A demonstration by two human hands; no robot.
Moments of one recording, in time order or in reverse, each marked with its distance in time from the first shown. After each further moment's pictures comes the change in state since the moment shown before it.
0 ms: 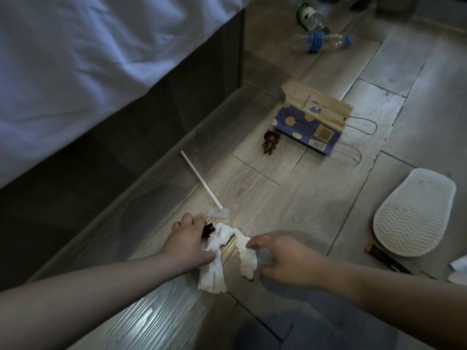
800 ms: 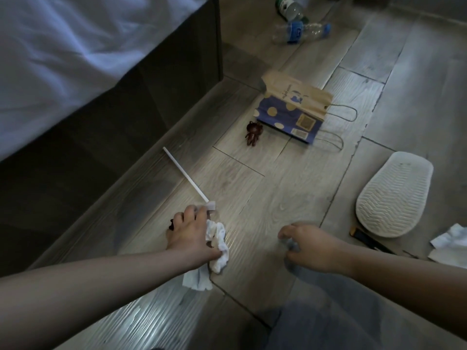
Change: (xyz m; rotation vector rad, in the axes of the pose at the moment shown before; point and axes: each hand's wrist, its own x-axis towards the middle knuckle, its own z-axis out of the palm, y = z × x) left_hand 0.005 0.033 0.024 0.035 0.078 0.015; right_hand -0.032 0.062 -0.012 -0.190 -0.023 0.244
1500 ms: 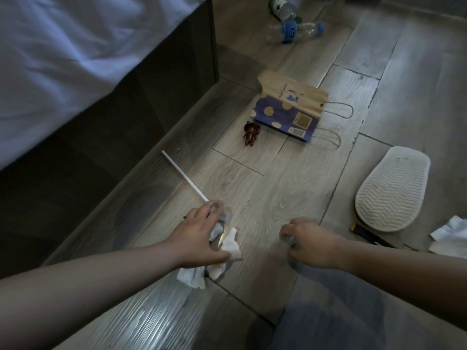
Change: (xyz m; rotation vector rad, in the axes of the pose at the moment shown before) left_hand 0.005 -0.007 -0.019 0.053 -0.148 0.352; right_hand 0.005 0.005 0.007 -0.062 0.026 -0.025
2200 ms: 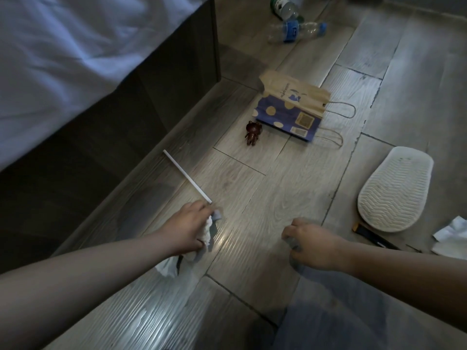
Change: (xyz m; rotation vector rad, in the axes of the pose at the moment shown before) left_hand 0.011 -0.026 -0.010 0.102 0.036 0.048; right_hand 0.002 0.000 0.004 -0.027 -0.013 -0.008
